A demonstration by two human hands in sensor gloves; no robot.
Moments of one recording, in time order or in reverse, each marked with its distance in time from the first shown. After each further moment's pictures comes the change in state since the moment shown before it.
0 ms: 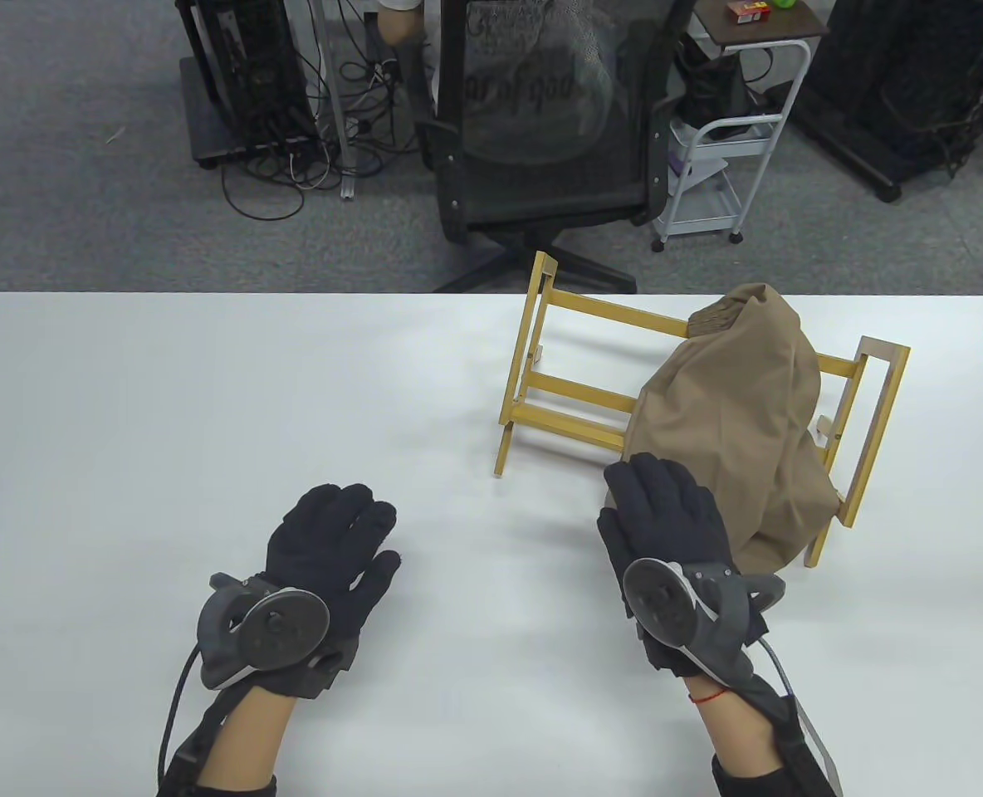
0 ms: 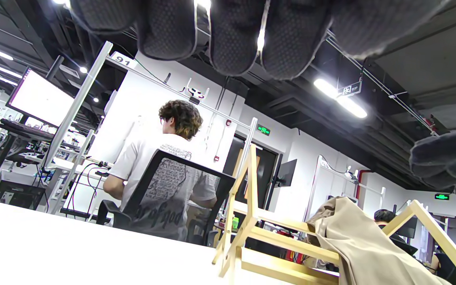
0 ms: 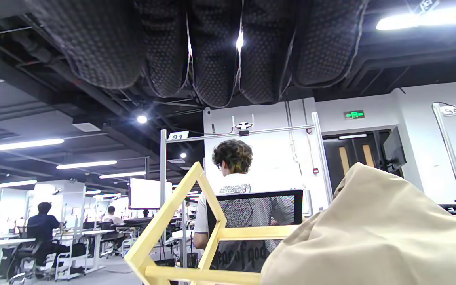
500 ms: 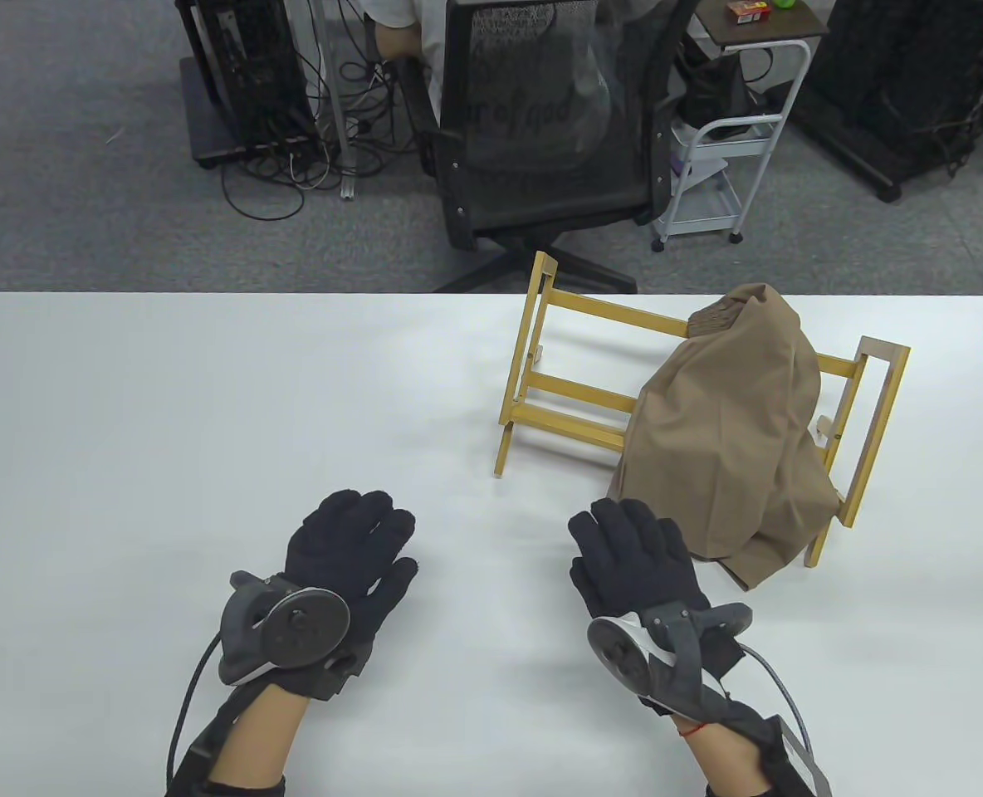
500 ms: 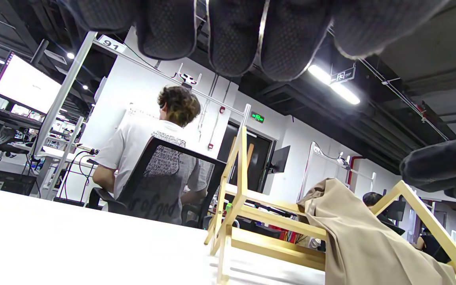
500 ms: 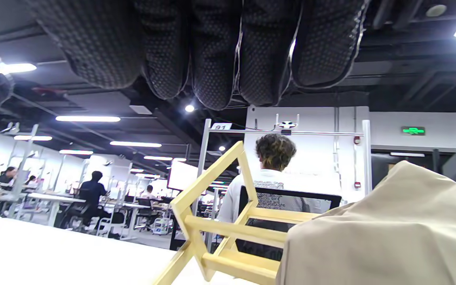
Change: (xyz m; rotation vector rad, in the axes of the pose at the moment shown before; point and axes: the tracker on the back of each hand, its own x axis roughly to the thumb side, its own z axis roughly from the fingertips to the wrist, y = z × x) left_hand 0.010 -0.013 -0.004 -0.052 -0.027 -0.008; right_hand 0.022 0.028 0.036 0.010 -0.214 0.098
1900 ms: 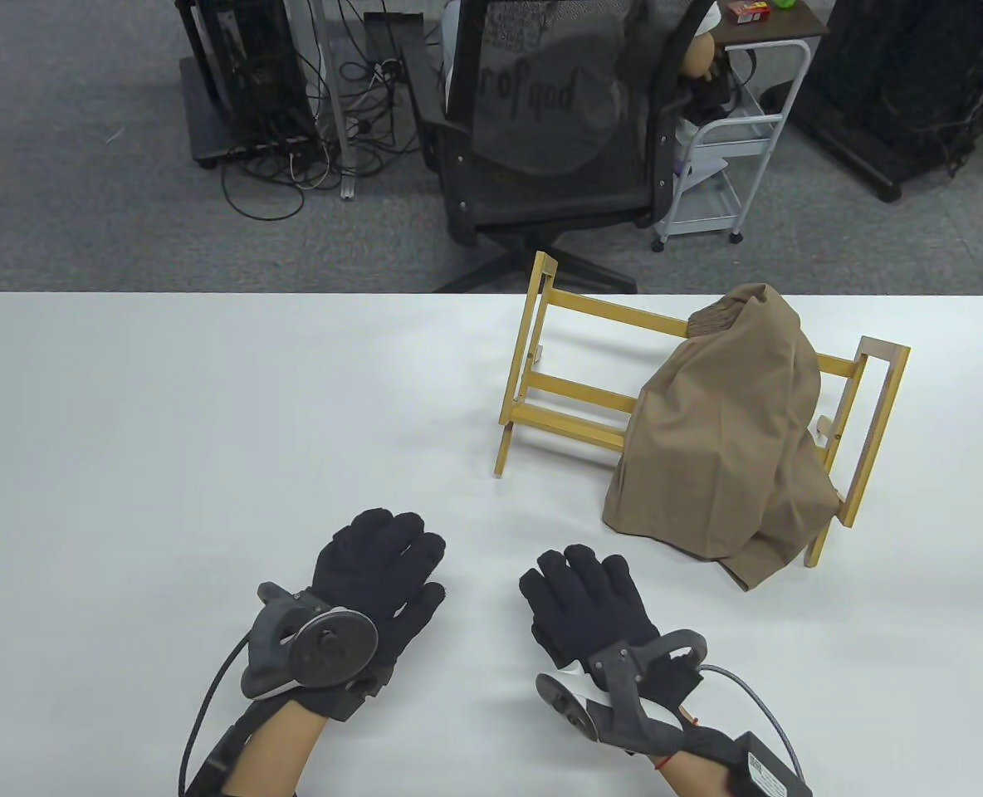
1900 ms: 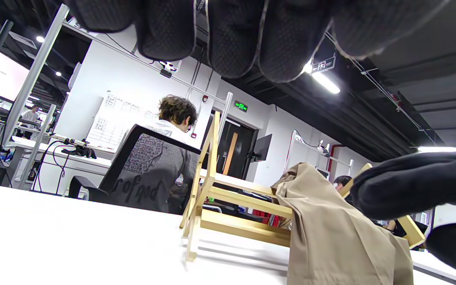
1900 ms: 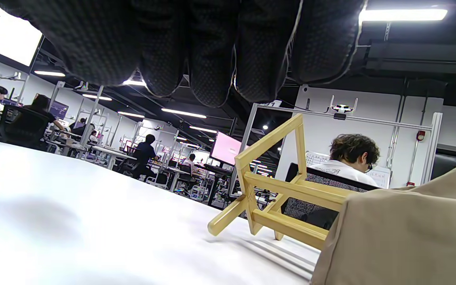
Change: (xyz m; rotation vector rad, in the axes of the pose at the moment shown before) left_hand 0.023 -0.008 0.005 -0.041 -0.069 0.011; right_hand 0.041 0.015 0.025 0.096 -0.190 0.072
